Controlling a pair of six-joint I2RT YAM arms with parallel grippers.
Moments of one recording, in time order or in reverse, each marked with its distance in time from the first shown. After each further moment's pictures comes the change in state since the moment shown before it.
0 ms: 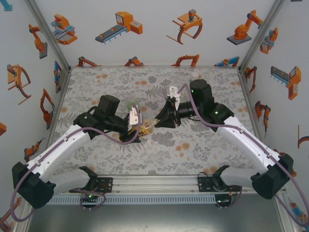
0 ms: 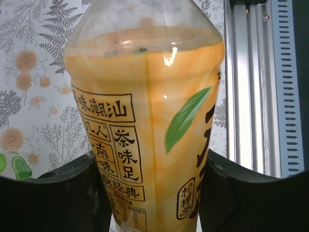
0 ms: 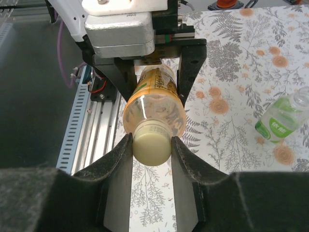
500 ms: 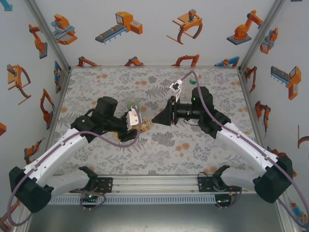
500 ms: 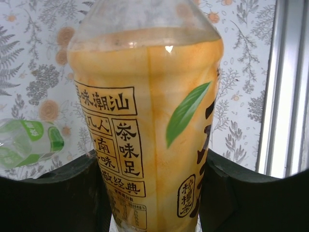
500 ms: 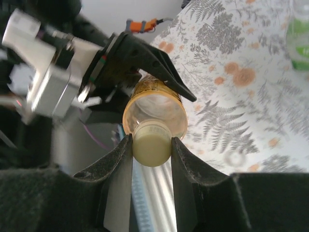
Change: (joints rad) left arm -0.006 -0.056 -0.034 0.059 -0.185 -0.018; right arm 0.002 -0.053 -0.190 0.295 0.290 0.835
